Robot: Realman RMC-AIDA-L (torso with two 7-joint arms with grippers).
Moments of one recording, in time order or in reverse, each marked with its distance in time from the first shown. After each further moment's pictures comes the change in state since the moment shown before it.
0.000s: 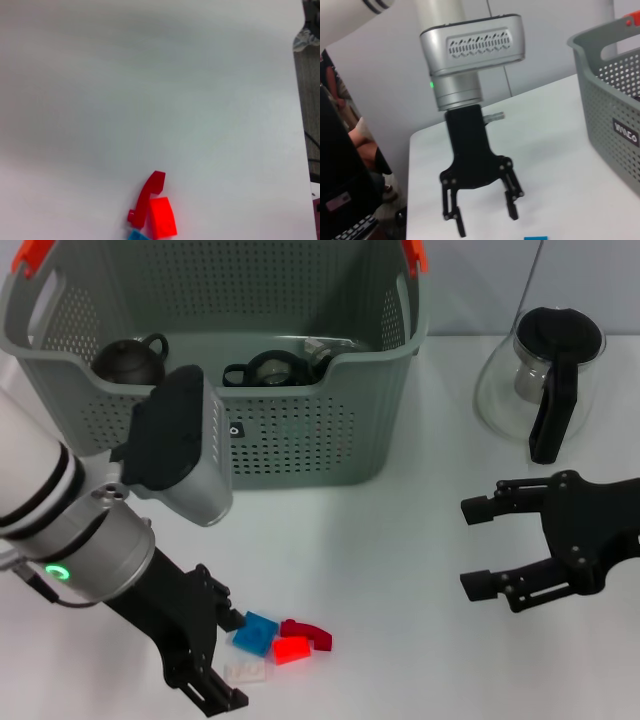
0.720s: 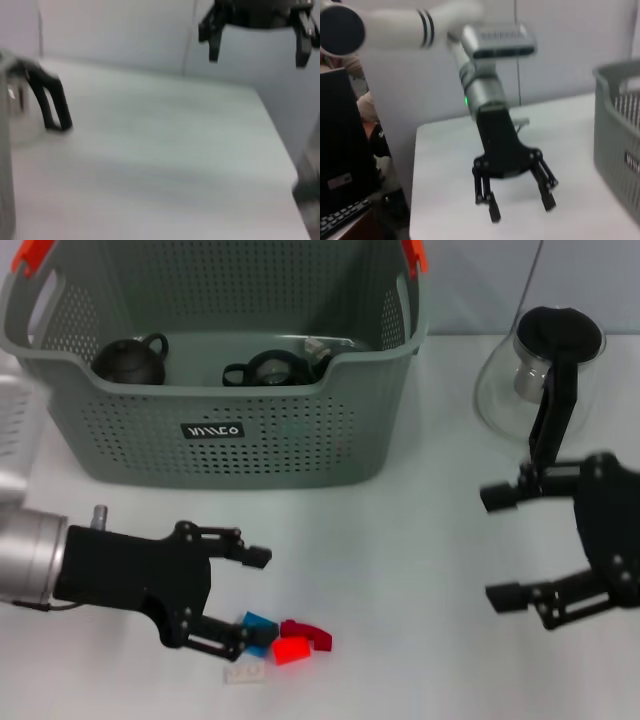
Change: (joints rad) left arm 0.016 0.020 -0.624 -0.464 -0.283 -0.007 0.648; right arm -0.102 0.017 -0.048 -0.332 0.096 -0.084 0.069
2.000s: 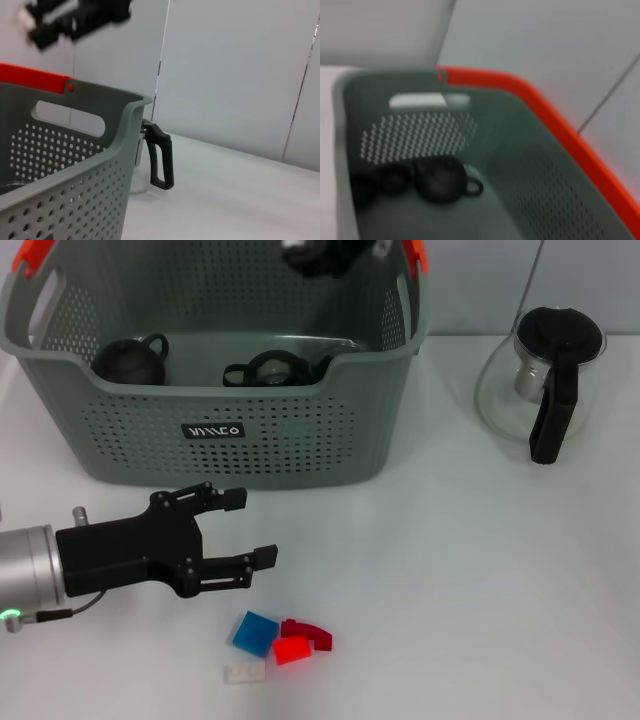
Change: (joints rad) left arm 0.054 -0.006 -0.199 -0.288 -0.164 -0.198 0.176; right arm 0.718 0.004 -0.290 0.487 -0.543 0.938 0.309
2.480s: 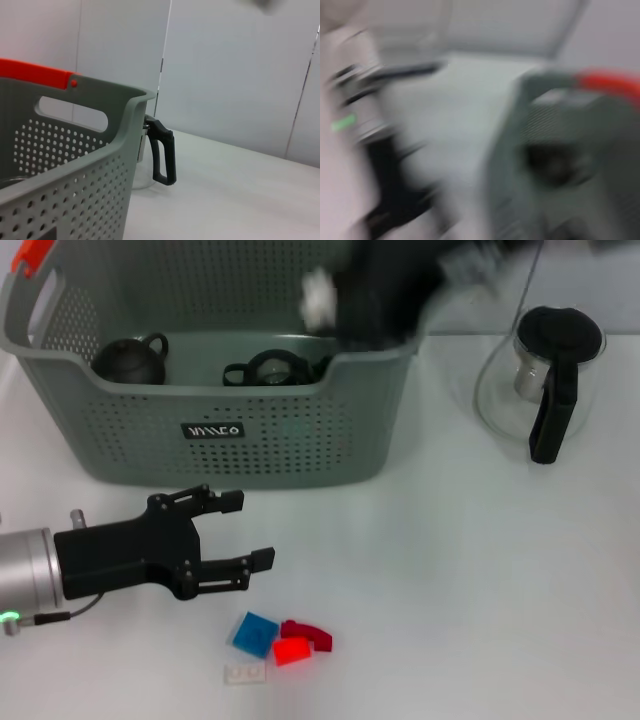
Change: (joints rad) left arm 0.005 0.000 0.002 0.003 0.003 -0.007 -0.001; right arm -0.147 0.017 0.004 -0.744 0.041 -0.741 0.211
